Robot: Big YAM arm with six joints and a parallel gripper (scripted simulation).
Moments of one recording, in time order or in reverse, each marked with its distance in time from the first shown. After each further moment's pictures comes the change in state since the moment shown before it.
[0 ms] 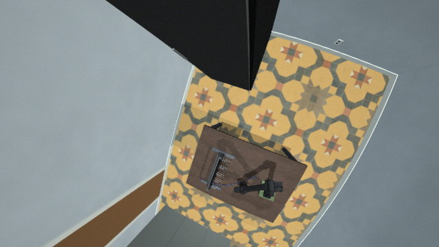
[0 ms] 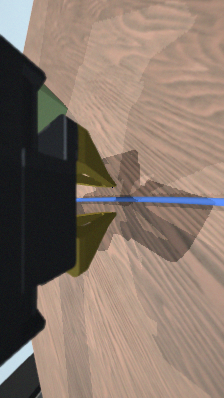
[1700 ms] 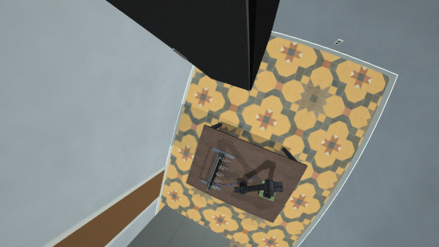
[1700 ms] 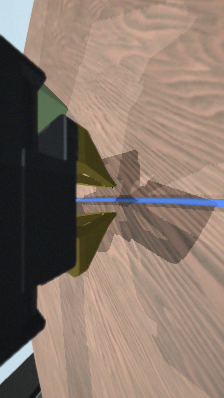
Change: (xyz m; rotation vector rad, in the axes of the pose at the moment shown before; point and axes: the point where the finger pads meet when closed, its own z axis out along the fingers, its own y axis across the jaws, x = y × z) arm 0.001 0.001 0.000 -0.001 0.001 -0.001
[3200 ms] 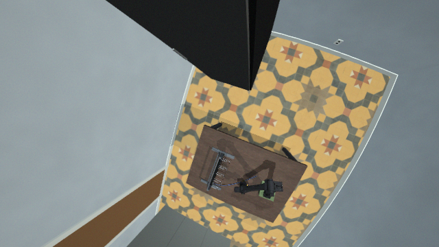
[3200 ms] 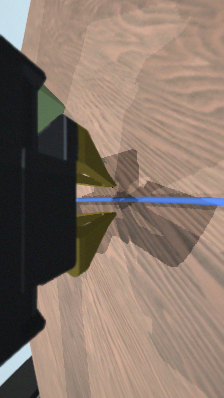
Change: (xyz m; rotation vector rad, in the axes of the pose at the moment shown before) arm 0.000 0.000 0.004 0.001 -0.003 0.005
